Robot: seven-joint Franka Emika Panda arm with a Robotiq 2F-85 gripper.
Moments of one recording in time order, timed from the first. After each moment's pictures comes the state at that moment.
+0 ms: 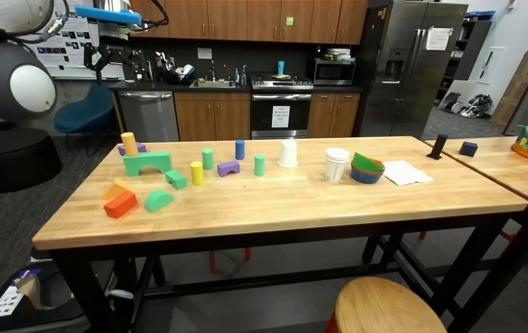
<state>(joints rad) 0.00 0.80 0.02 -0.37 -0.07 0.87 -0.44</state>
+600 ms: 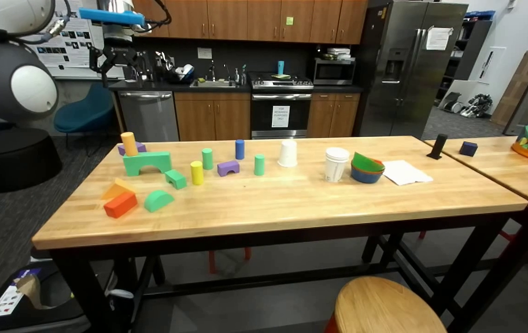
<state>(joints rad) 0.00 0.81 0.00 -0.37 -0.11 0.87 -0.45</state>
